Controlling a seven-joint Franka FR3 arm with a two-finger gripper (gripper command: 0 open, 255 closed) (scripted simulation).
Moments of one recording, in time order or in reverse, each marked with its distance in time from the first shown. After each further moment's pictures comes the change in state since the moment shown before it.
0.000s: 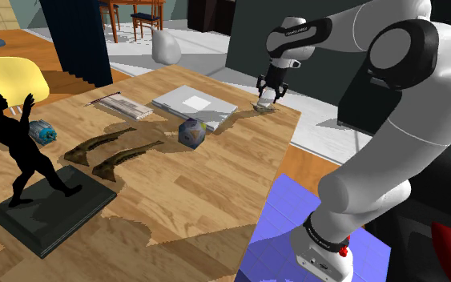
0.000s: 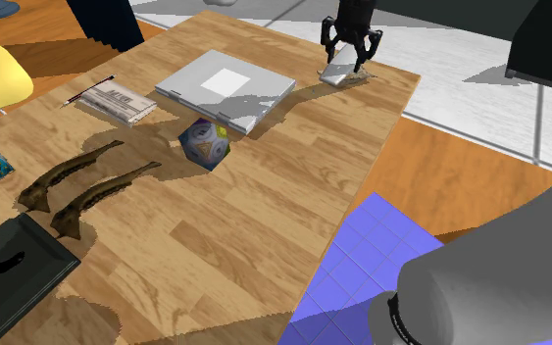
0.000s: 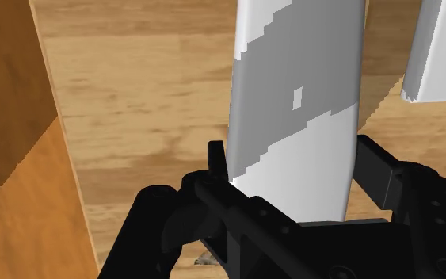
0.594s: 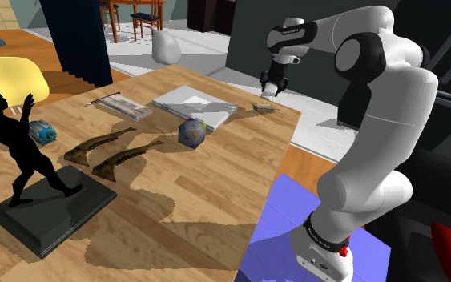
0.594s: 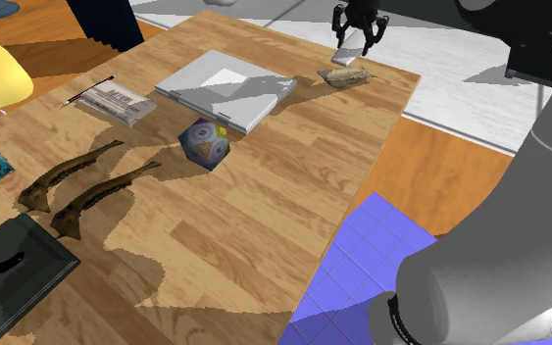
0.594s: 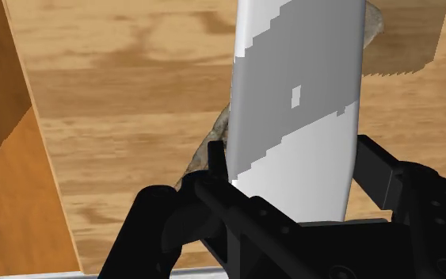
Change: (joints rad) arm -0.054 0.280 -0.039 0.356 0.008 -0.076 -0.094
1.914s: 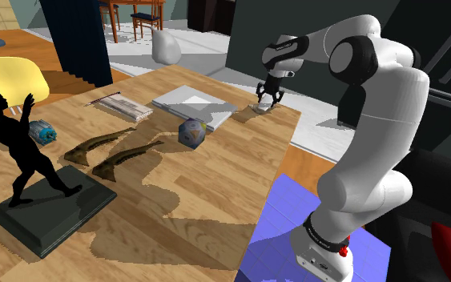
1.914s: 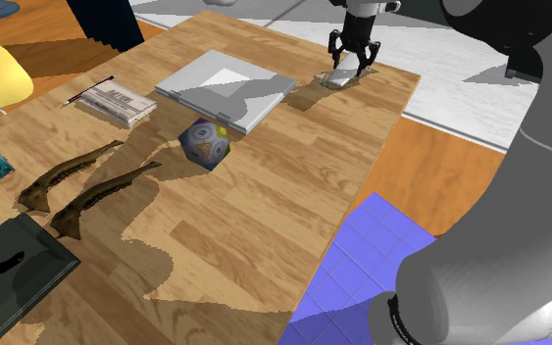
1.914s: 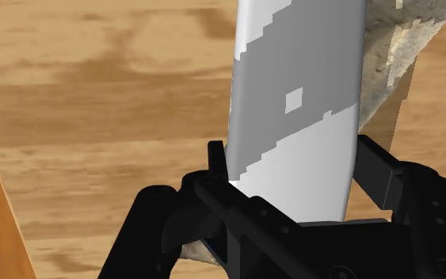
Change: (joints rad) arm -0.001 0.055 0.000 -0.090 0.002 0.145 -0.003
